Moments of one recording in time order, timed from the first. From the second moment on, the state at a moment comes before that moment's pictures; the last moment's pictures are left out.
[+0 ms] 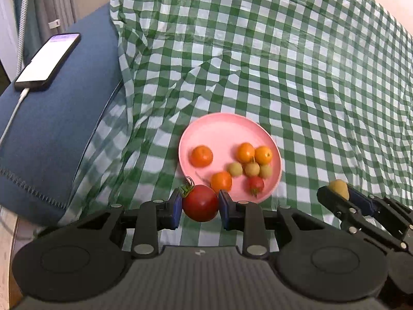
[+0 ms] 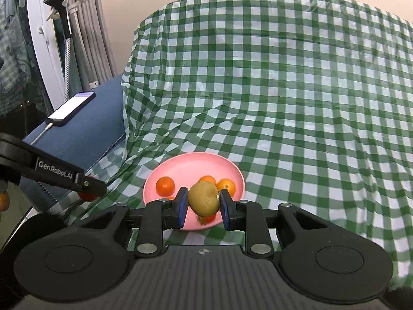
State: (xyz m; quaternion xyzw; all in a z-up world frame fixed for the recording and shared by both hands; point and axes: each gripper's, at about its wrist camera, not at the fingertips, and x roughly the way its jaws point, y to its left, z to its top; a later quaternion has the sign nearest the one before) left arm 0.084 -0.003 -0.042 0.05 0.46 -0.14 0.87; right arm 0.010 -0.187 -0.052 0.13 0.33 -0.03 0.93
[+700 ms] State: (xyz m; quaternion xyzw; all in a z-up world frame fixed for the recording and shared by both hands) left arm 0.216 -0.074 -0.115 0.10 0.48 -0.15 0.86; right arm 0.141 -0.195 -0.141 0.11 0.37 -0.02 0.92
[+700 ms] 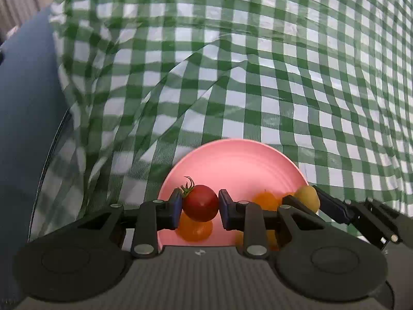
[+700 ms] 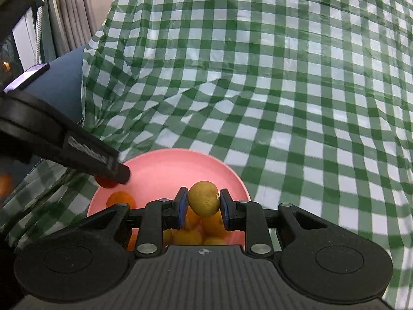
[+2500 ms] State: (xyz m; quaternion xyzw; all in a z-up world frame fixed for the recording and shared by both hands) left arm -0.003 0.002 -0.031 0.14 0.40 -0.06 0.90; right arm -0.059 -0.147 -0.019 0.07 0.32 -0.15 0.93
